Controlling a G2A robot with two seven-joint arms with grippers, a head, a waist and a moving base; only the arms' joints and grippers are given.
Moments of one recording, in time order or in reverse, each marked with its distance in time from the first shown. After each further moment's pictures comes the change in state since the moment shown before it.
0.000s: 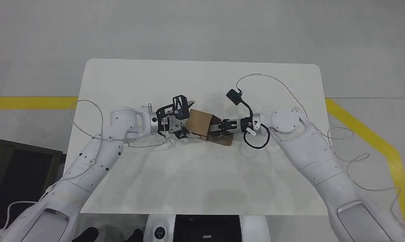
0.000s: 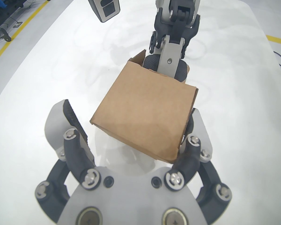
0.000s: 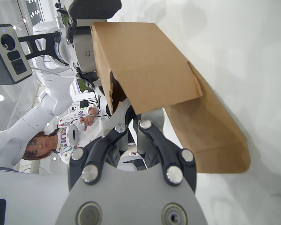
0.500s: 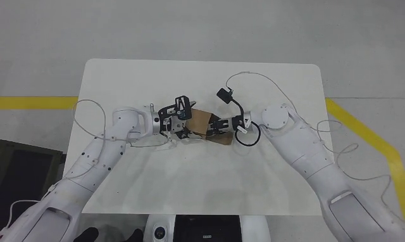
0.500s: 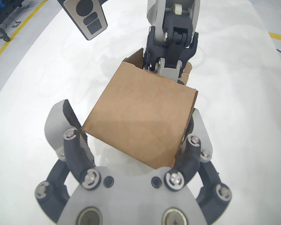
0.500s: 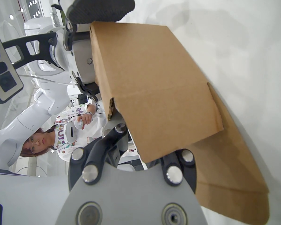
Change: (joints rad) left arm -0.003 -0.010 0.004 0.000 0.019 0.004 -0.005; right arm 0.078 -0.053 -0.081 0.107 0.020 -0.052 -0.003
